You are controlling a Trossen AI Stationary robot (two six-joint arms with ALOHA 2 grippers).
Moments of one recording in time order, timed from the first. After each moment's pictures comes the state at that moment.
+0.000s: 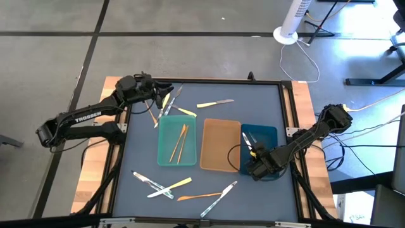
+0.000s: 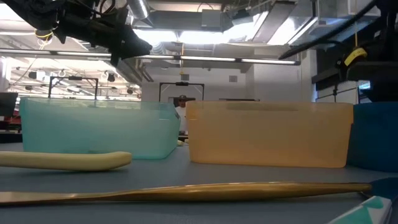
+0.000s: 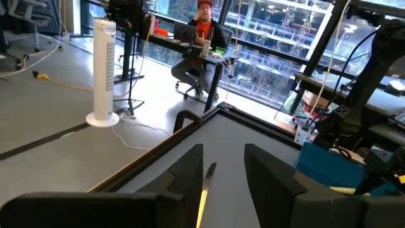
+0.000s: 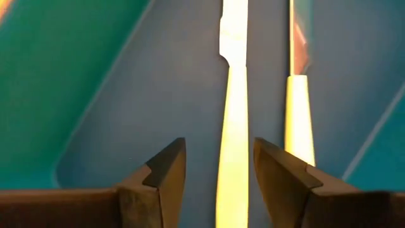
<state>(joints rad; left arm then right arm) 0.66 0.88 0.51 0.29 0.19 -0.23 0.60 1.52 0.84 -0.91 0.24 1.70</state>
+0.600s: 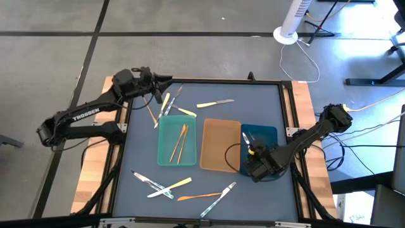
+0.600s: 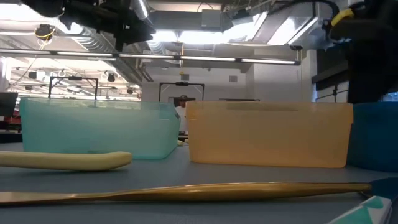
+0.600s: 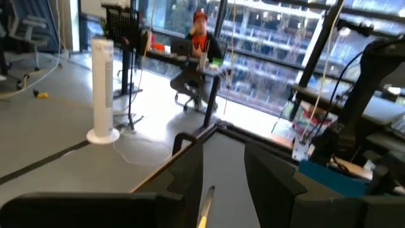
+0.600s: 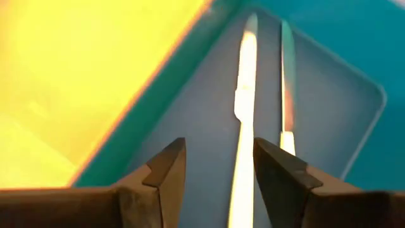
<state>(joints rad) 0.67 0.91 0.67 0.19 0.20 -0.19 0.60 1.52 1.02 -1.09 0.43 1.64</state>
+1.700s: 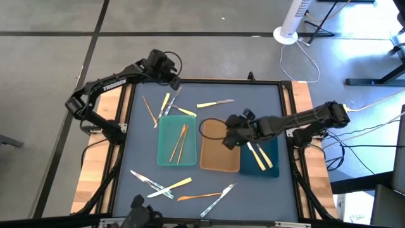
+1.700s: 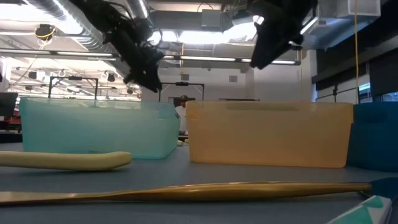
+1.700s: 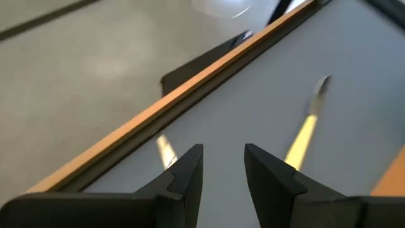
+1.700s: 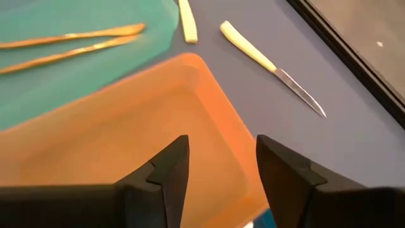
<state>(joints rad) 0.83 1.48 1.10 -0.40 0.12 -0.13 0.19 1.52 1.25 -0.83 0.55 0.62</state>
